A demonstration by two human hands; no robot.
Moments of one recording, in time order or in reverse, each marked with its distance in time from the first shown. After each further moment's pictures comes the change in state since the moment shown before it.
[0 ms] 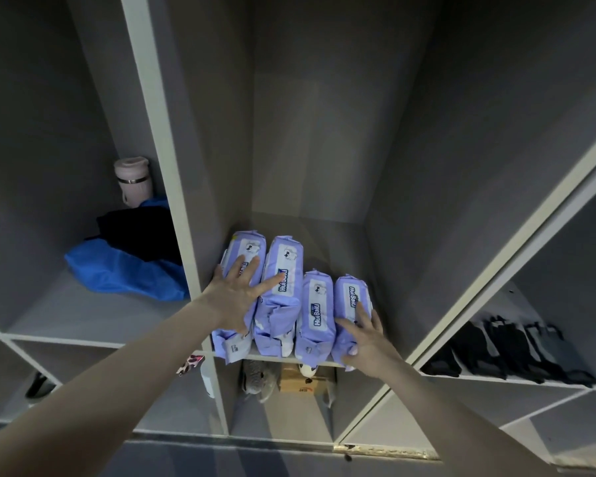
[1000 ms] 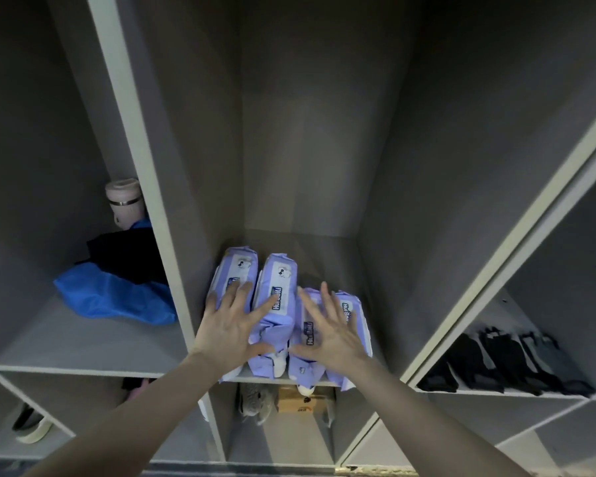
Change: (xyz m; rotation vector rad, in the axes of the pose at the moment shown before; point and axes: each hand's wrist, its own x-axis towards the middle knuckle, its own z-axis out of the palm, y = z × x) left_hand -0.014 0.028 0.016 0.007 0.462 -0.095; right_hand 0.012 -0.063 -0.040 0.097 0.162 -0.136
